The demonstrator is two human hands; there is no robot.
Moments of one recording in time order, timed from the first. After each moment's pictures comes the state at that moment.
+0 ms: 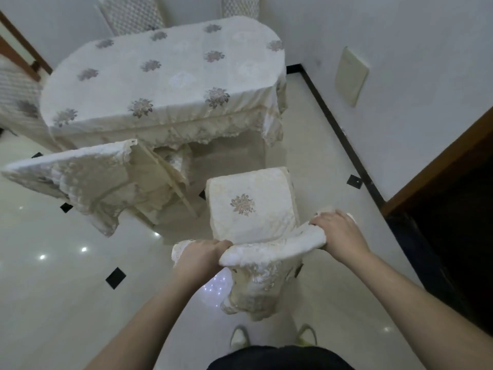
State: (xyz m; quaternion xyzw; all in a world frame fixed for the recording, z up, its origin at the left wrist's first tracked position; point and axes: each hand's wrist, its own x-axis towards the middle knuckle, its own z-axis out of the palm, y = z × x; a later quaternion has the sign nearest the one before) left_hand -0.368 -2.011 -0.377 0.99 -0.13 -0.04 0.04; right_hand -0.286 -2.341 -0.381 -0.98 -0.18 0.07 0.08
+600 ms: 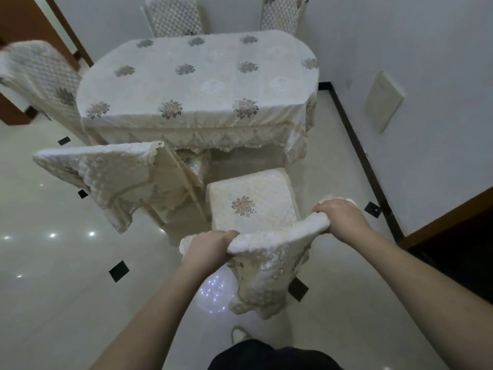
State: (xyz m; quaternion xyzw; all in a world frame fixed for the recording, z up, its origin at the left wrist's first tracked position) left_hand -0.318 -1.993 -0.355 1.00 -0.03 -0.05 0.05; right_hand -0.170 -2.293 -0.358 -0.97 -0.24 0.08 -0.01
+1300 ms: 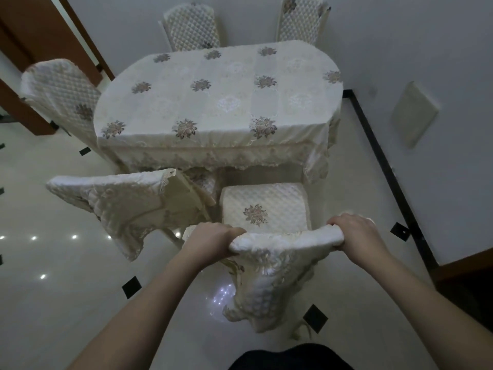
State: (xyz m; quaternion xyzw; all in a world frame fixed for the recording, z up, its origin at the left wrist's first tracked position) left_hand -0.203 -1.924 -0.322 0.99 -0.12 -0.04 0.00; right_hand -0.096 -2.247 -0.353 -0.98 -0.19 0.06 0.01
